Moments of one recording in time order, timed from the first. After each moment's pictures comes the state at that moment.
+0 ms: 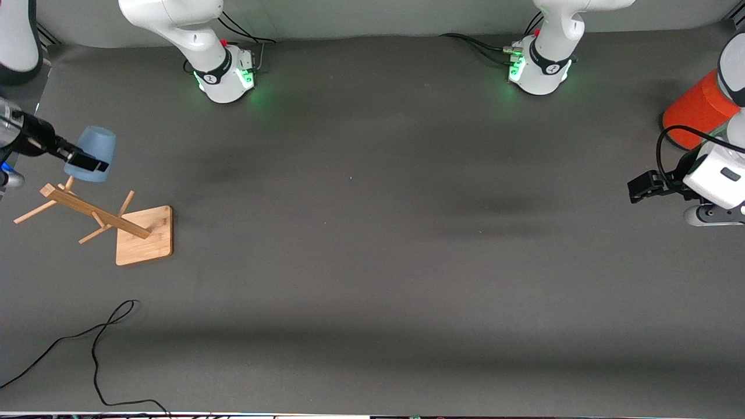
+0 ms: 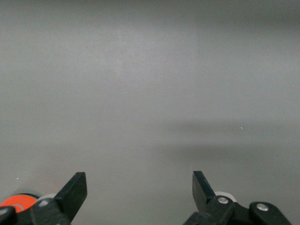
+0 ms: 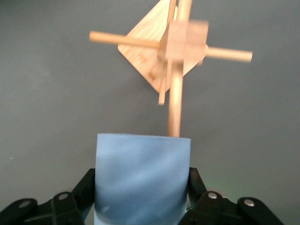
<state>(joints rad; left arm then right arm) -0.04 0.08 0.02 -1.65 0.07 1.71 -0.05 0.11 -0.21 -0.32 -2.06 -0.01 1.70 0.38</state>
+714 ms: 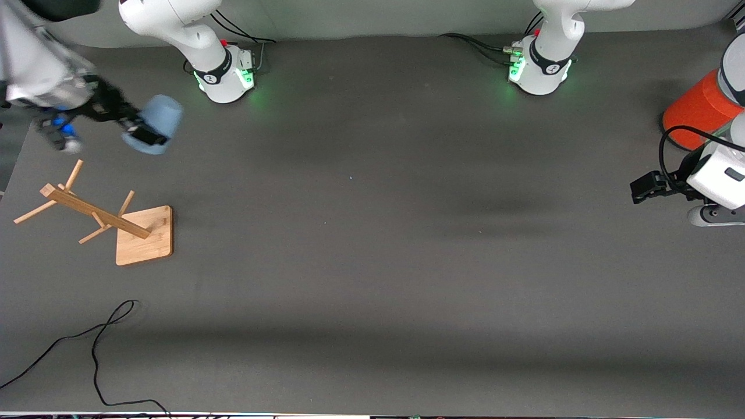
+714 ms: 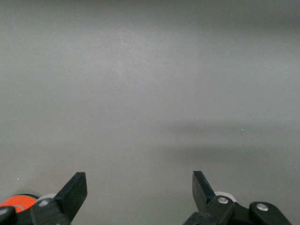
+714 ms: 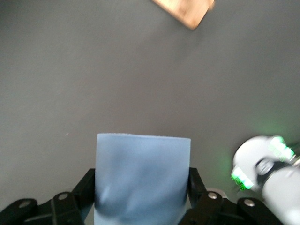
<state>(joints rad) -0.04 0.08 0.02 -1.65 0.07 1.72 -0.05 0.55 -0.32 -0.31 -2.04 0.03 1.62 1.12</state>
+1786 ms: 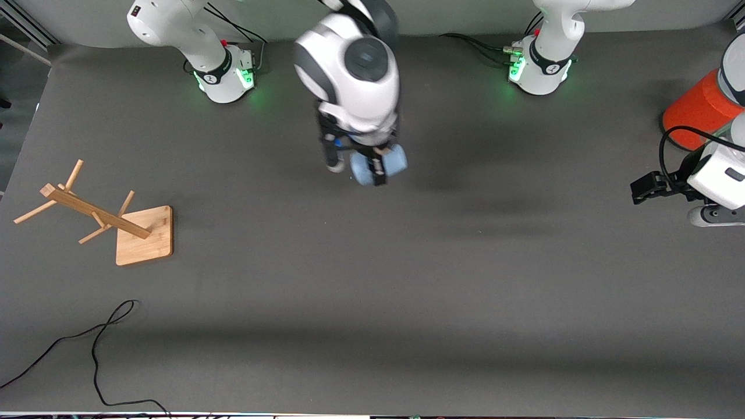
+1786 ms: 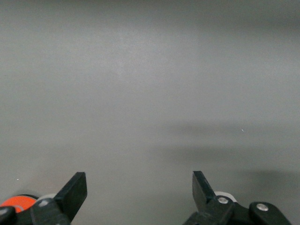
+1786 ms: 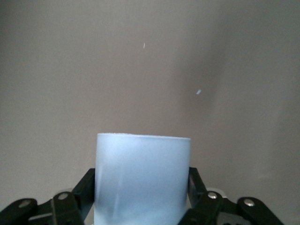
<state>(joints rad) -0.04 0.08 0.02 -1.65 0.06 1.72 -0.05 1.03 0.62 -0.25 -1.23 0.14 1.80 2.19</state>
